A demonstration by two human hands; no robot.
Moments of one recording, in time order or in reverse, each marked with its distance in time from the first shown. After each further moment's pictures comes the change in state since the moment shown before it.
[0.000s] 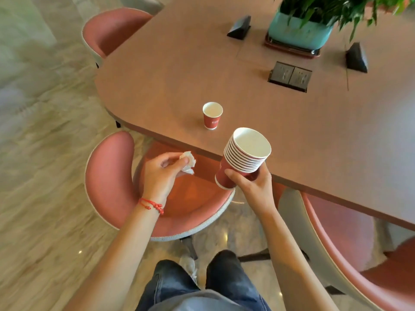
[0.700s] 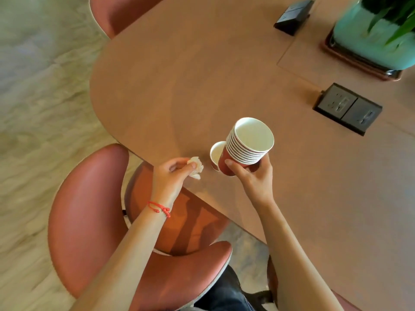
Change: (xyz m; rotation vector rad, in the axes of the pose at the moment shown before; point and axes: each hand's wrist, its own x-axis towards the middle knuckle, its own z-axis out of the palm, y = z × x) left_hand 0.196 -0.021 0.075 0.090 0.224 -0.210; right_hand 0.263 0.027 0.031 -0.088 -0.145 0.051
